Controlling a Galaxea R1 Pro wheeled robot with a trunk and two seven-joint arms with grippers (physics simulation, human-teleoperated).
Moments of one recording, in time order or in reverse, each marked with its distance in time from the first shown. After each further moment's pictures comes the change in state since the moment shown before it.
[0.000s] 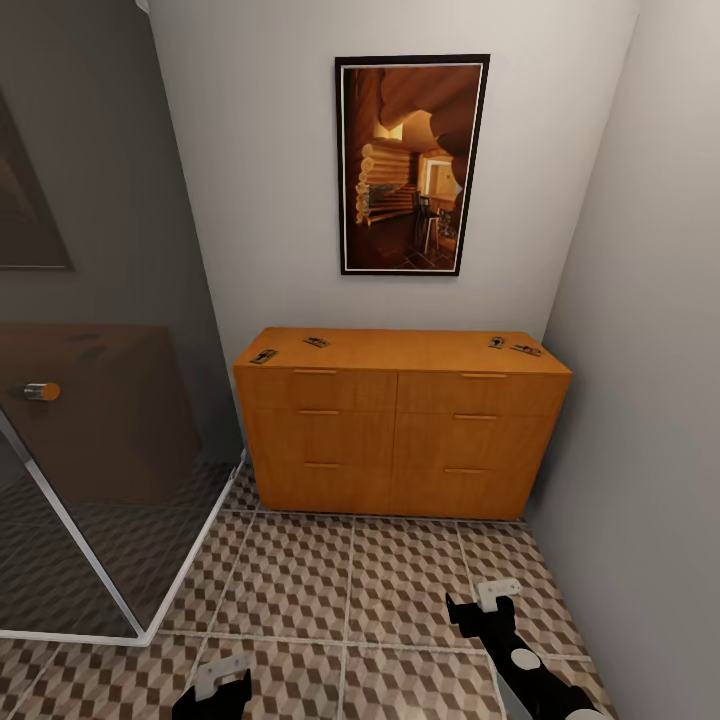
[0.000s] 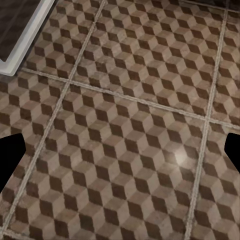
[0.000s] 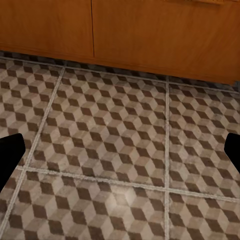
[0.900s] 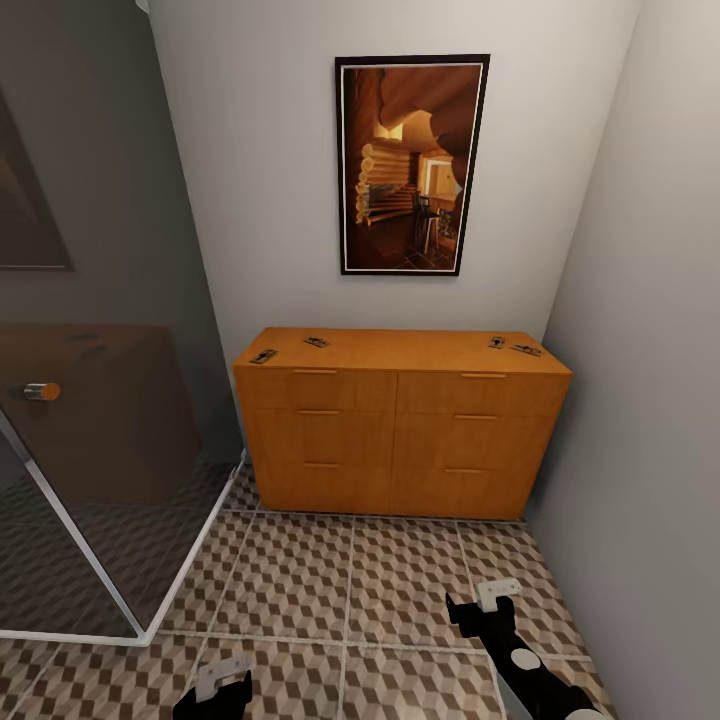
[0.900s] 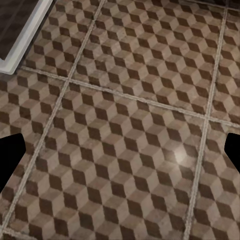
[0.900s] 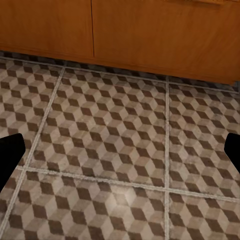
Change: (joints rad) left arm 0.000 -0.001 0.000 0.005 0.000 0.000 0.000; right arm 0.000 0.000 0.000 0.000 0.000 0.000 0.000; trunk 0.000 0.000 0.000
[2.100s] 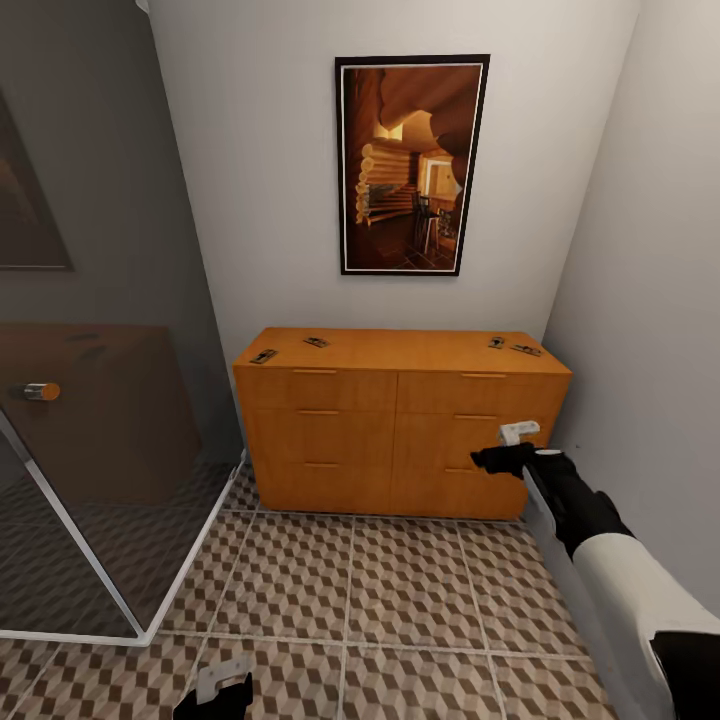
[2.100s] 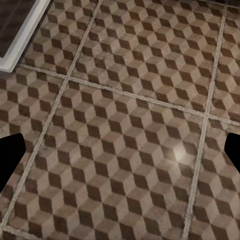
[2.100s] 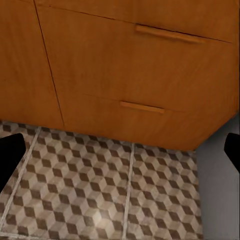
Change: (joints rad) left arm 0.000 -0.002 0.000 0.006 0.000 0.000 0.000; right arm -0.355 -0.141 -0.006 -0.443 0.024 0.758 0.198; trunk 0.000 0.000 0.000
